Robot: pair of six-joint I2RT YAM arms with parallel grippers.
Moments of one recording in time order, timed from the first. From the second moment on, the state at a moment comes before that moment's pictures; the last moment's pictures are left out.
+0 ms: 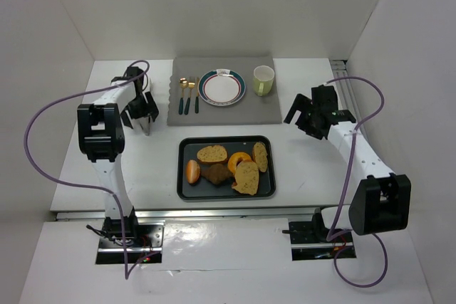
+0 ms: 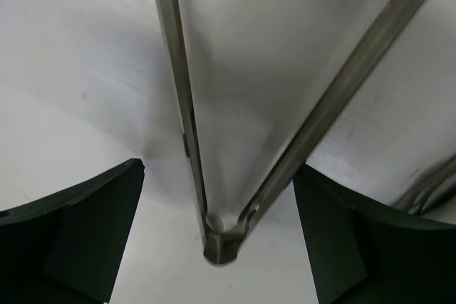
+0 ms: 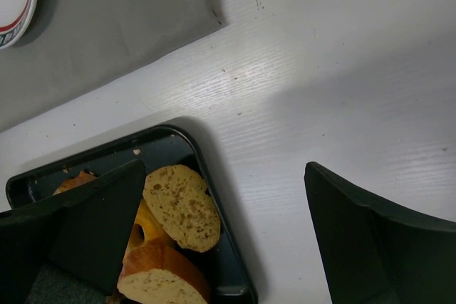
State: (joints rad) left arm 0.06 2.12 1.63 -0.81 -0.20 -0.42; right arm 0.09 1.32 1.01 -0.56 0.00 0.57
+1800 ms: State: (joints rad) left arm -0.52 1.17 1.32 -1.16 0.05 -0.41; right arm 0.08 1.22 1.06 -0.55 0.05 0.54
